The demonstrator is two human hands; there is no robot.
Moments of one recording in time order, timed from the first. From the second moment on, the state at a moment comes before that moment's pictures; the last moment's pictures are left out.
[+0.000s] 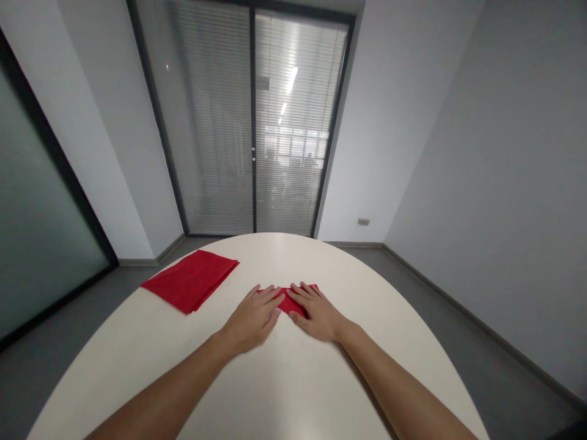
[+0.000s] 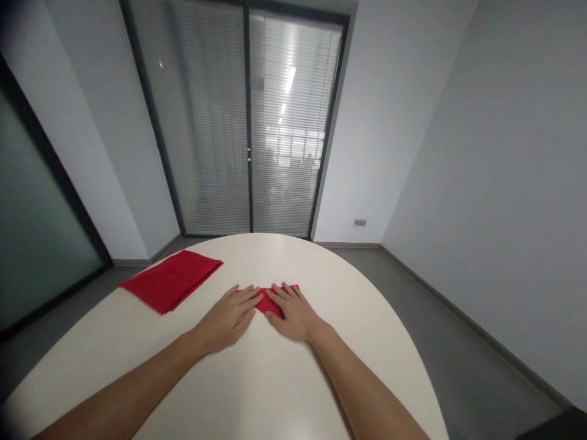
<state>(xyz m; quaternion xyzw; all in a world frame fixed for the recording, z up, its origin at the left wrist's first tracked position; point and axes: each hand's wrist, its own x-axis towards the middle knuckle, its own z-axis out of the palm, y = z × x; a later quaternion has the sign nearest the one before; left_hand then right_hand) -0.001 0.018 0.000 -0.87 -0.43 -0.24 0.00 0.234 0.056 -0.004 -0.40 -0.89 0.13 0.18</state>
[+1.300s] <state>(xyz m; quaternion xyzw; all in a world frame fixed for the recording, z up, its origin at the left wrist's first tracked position) -0.002 0.018 0.002 -0.84 -0.47 -0.25 -0.04 0.232 0.054 0.012 -0.32 -0.91 0.11 0.25</state>
